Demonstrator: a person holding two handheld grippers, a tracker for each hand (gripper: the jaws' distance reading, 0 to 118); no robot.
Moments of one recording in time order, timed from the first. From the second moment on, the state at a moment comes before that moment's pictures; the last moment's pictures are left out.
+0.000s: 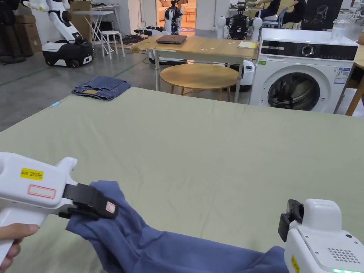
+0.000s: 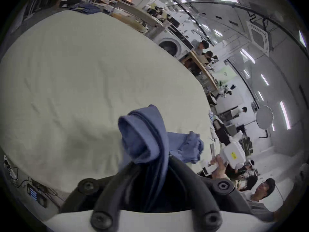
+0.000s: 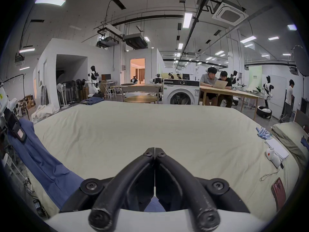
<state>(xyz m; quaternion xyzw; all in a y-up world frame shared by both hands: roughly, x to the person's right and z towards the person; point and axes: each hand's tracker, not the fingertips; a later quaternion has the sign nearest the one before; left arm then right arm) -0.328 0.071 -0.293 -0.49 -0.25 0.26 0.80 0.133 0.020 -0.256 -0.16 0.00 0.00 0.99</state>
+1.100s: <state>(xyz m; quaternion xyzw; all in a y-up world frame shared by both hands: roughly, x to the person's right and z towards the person) -0.200 0.033 -0.323 -0.55 -0.30 0.22 0.75 0.153 0.005 -0.247 -0.20 -0.02 -0.01 0.98</state>
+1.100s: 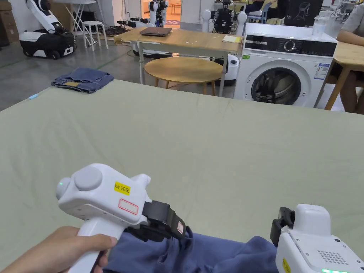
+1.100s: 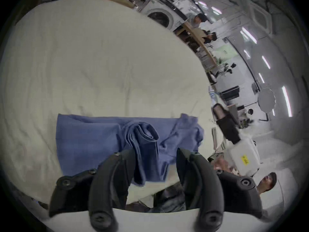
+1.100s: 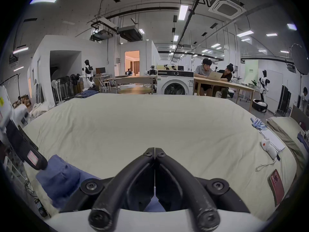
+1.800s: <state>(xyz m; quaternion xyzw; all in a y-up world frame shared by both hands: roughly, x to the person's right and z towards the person) -0.163 -0.107 -0.329 -0.56 -0.33 0.32 0.69 0.158 0.004 -0.243 -0.20 -0.02 -0.01 0.98</state>
